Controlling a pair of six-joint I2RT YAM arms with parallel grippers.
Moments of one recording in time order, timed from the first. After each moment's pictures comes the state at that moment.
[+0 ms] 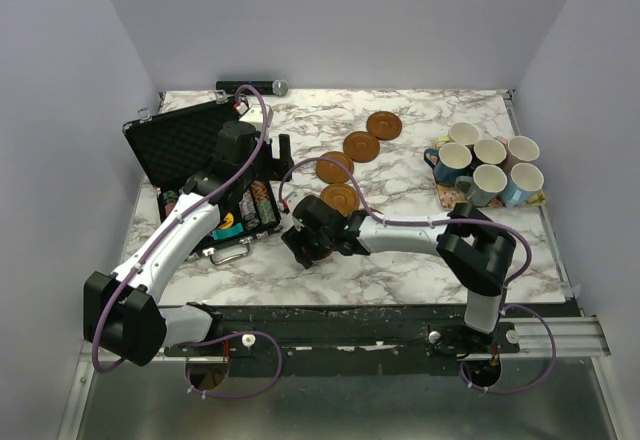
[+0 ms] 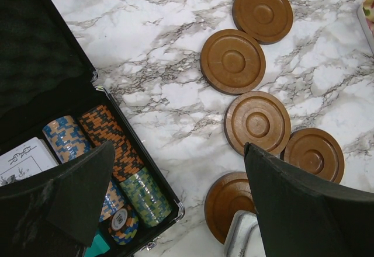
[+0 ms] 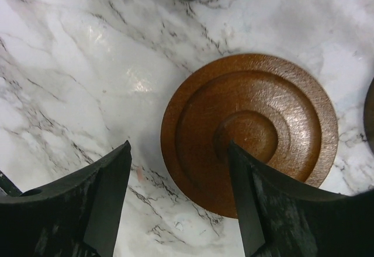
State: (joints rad) left arm -0.40 1.25 1.05 -0.29 -0.01 -0.24; right arm 1.06 1.87 1.17 -0.17 0.05 0.18
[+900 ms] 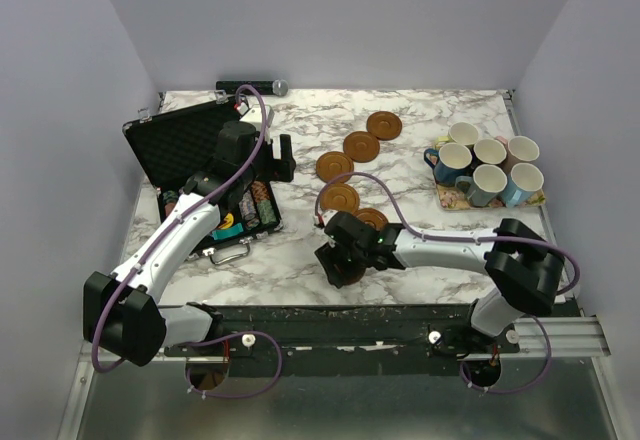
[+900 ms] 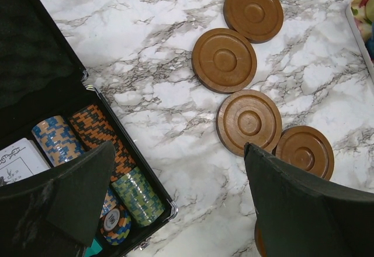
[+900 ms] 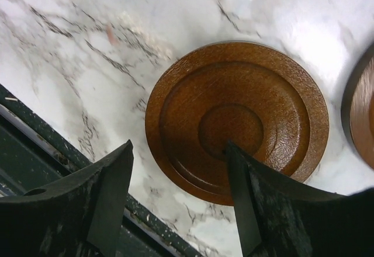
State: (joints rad) left arm -0.40 1.25 1.05 -0.29 0.01 -0.25; right arm 1.06 1.62 0.90 -0.31 -0.01 0.32
